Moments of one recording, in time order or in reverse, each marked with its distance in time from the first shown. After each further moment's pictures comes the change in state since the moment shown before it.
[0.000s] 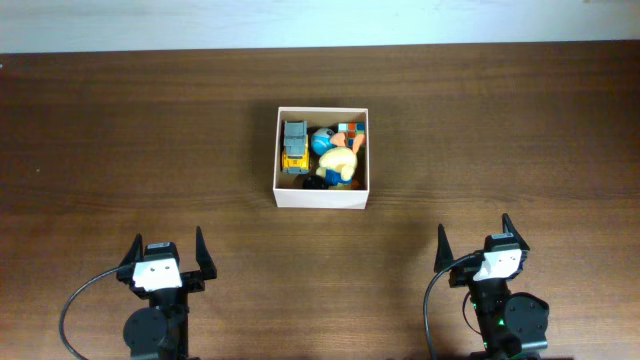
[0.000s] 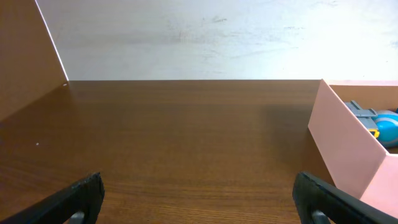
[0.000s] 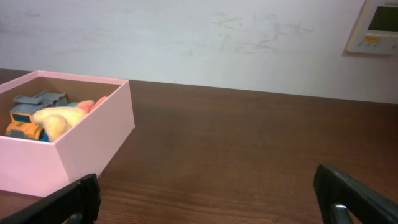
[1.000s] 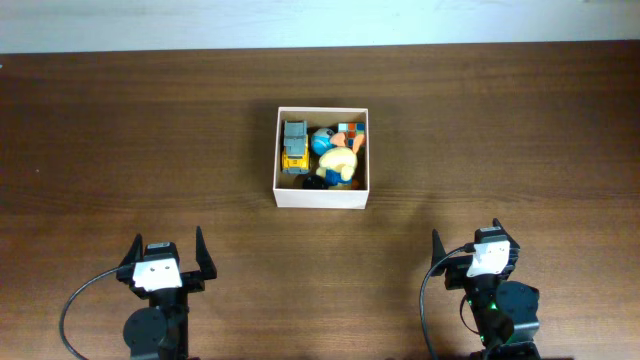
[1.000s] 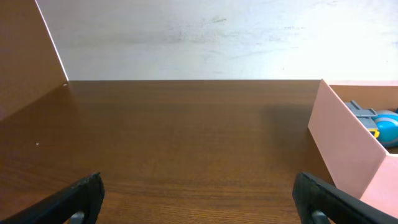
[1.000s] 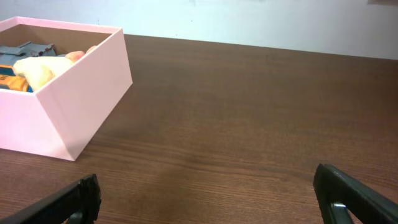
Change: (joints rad) left arm 0.000 0.000 0.000 0.000 0.000 0.000; right arm 0.000 0.173 -0.001 0.001 -0.001 0.000
